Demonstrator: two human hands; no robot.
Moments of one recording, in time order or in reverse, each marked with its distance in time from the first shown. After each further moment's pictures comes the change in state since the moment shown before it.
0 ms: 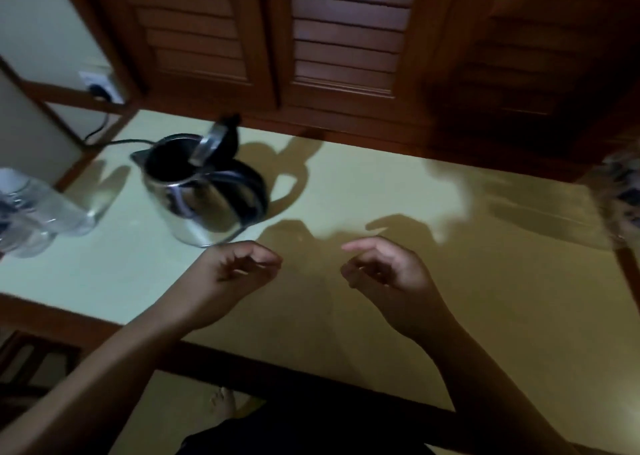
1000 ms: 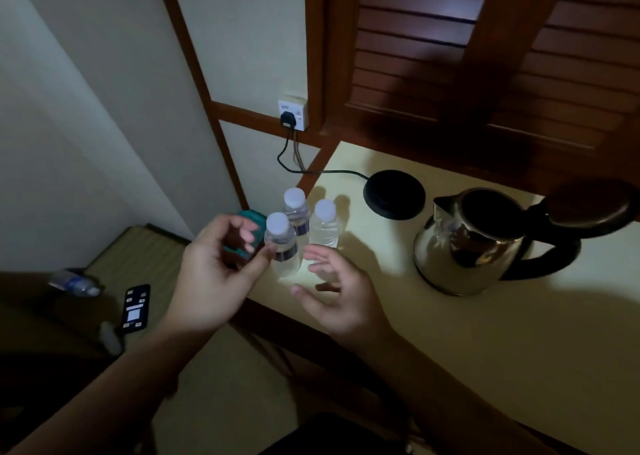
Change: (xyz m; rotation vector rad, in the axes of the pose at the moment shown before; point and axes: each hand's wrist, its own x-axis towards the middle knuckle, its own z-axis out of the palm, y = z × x) left_hand -0.111 -0.142 -0.358 0.090 0.636 0.157; right_hand 0.116 -0.075 0.464 -0.105 -0.114 -0.215
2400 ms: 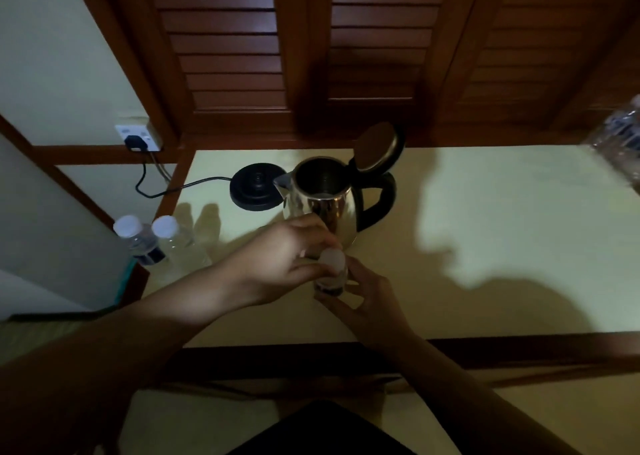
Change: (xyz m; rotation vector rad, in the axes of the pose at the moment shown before) left_hand 0.020 0.111 0.183 0.147 -0.934 0.699; right_hand -0.112 0.058 -0.145 -0.069 0.401 0.047
